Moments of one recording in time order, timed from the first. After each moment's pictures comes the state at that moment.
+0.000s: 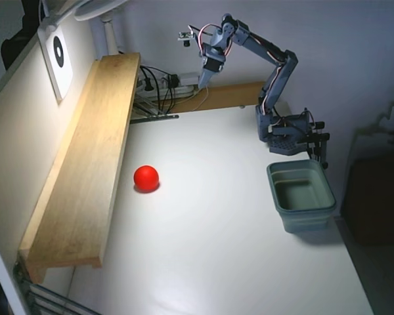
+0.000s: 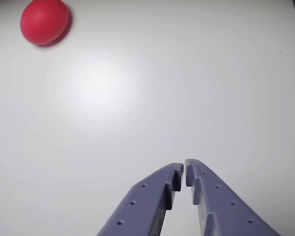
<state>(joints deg) 29.6 117.6 75.1 99.7 -90.1</state>
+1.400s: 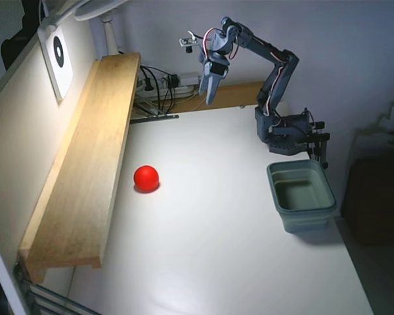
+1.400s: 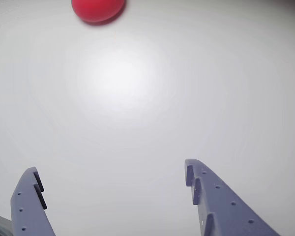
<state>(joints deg) 18.3 117.6 75.1 99.7 -90.2</state>
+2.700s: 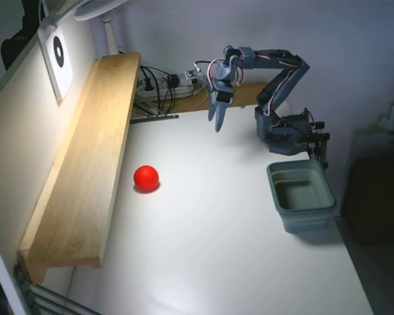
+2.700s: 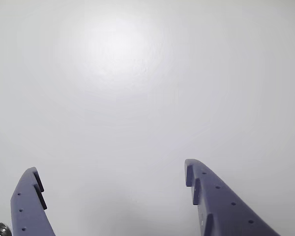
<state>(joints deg) 18.3 133.4 117.8 78.3 -90.1</state>
